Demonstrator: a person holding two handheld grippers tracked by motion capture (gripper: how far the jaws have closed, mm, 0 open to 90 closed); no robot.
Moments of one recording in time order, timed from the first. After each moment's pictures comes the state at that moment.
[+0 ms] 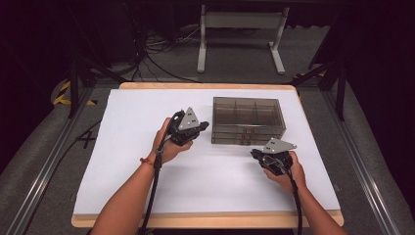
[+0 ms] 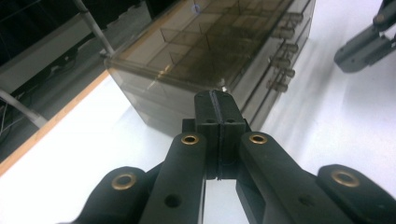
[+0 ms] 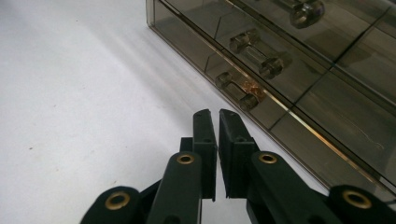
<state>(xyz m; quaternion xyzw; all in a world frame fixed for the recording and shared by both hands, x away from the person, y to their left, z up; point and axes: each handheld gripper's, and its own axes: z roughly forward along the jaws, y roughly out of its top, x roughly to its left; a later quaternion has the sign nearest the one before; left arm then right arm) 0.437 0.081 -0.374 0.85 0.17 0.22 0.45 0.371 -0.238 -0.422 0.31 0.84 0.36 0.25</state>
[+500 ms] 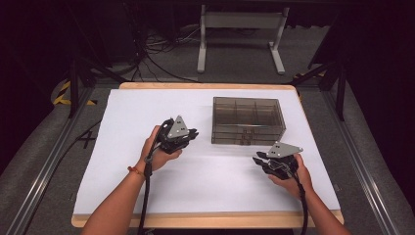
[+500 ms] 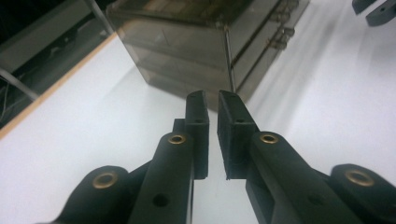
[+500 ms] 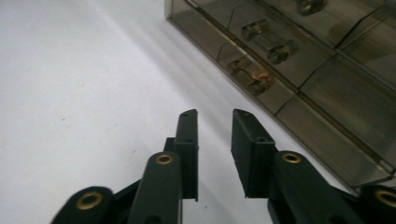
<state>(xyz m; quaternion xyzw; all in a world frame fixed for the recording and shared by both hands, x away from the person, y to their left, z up) 0.420 0.114 -0.390 0.86 0.19 0.21 0.42 0.358 -0.249 -0.419 0.29 0.86 0.36 0.23</state>
